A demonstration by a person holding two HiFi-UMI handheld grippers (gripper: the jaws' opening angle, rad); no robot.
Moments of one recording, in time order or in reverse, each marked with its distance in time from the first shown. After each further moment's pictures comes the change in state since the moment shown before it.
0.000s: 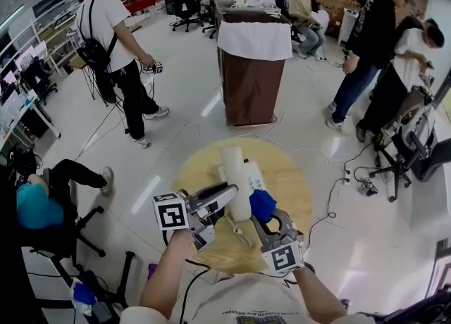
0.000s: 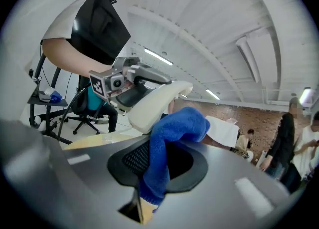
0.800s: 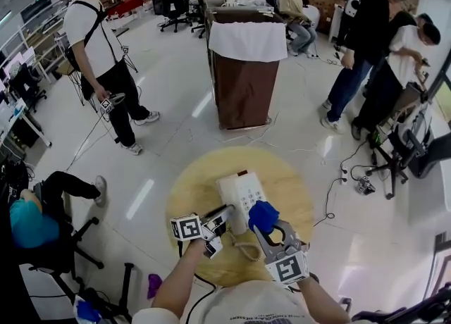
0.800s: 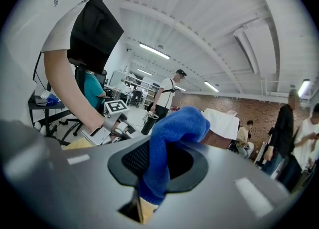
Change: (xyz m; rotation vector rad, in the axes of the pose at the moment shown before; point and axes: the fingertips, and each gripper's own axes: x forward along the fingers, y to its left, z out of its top) left arm -0.018 0.183 -0.100 -0.275 -0.006 0.165; right arm 0.018 -0.006 -0.011 0.060 0.067 0.009
